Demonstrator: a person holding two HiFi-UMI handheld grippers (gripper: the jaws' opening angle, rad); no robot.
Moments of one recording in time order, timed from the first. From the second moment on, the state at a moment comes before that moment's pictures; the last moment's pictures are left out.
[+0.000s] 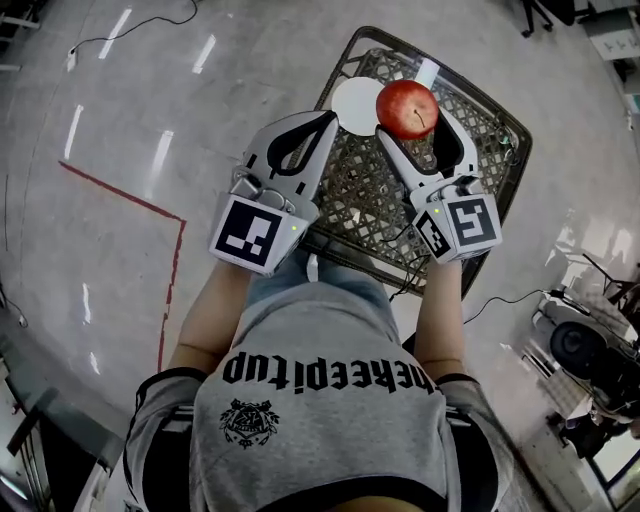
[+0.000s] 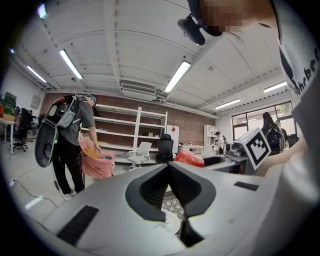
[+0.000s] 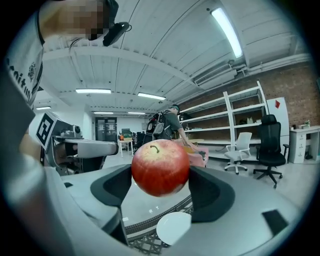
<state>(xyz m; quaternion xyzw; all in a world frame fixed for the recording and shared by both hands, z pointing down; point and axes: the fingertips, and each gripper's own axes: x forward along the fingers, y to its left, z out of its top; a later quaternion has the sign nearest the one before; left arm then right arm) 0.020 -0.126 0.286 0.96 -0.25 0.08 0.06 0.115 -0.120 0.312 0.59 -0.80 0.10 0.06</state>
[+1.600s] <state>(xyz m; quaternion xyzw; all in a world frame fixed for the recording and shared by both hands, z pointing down) 0.018 -0.144 0.372 0.93 -0.32 0.14 0.10 0.144 -0.183 0.497 0.55 -0.81 0.20 0.12</state>
